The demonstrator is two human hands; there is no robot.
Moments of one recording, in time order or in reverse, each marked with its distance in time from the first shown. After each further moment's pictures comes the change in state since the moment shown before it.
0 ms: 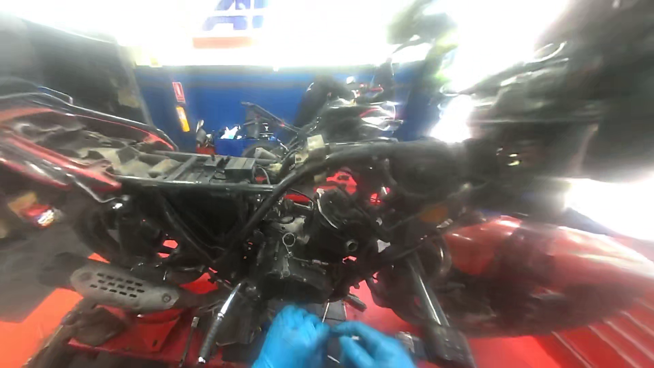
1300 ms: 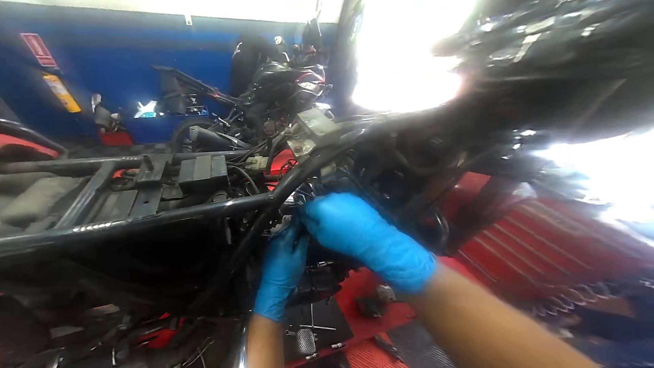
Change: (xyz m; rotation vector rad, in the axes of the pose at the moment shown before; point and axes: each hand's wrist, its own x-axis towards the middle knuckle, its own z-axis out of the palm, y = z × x) left_hand 0.128 -0.153 0.052 -0.766 0.012 -0.454; right_hand 0.246 -0.107 0.004 -1.222 -0.042 0.015
